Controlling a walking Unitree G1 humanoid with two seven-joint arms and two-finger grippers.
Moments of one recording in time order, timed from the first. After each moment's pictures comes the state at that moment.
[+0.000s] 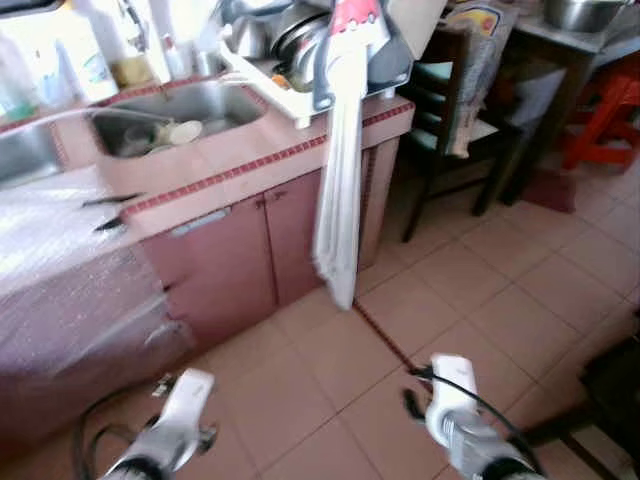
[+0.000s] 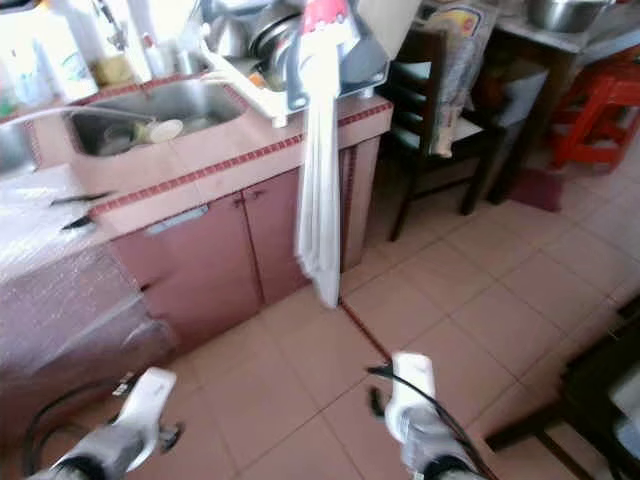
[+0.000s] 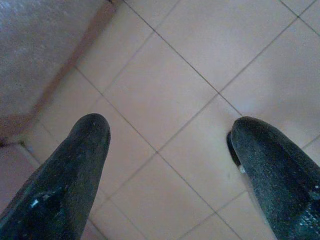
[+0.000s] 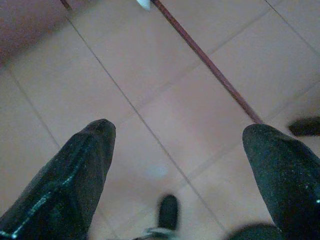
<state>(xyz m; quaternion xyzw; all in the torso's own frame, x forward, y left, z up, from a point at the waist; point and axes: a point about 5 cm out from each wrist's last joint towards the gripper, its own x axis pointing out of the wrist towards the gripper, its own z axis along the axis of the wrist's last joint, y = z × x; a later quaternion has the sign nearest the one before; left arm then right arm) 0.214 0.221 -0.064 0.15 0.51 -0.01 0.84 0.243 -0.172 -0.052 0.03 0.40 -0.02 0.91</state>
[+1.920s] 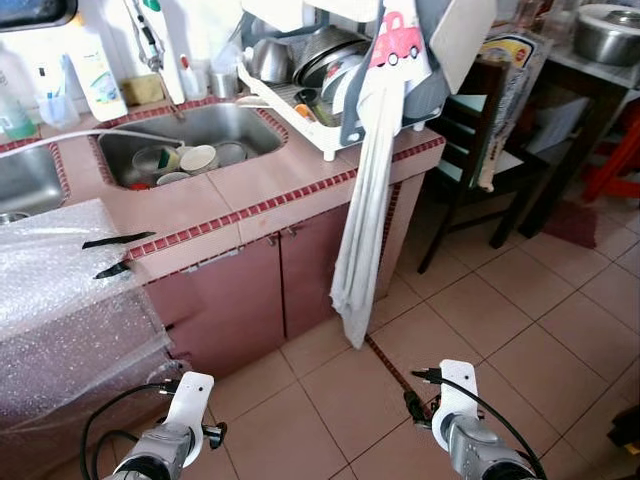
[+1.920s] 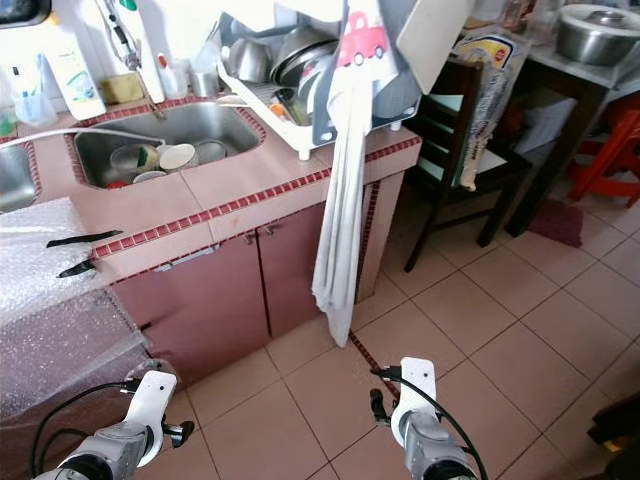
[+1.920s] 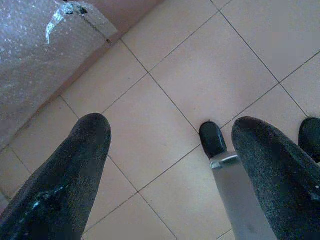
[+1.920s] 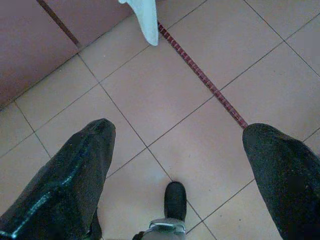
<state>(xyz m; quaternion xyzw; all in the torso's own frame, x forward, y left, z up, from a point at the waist) 0.220 0.207 -0.063 0.09 0.50 -0.03 0.86 0.238 -0.182 -0.055 0.05 0.40 -0.04 0.91</state>
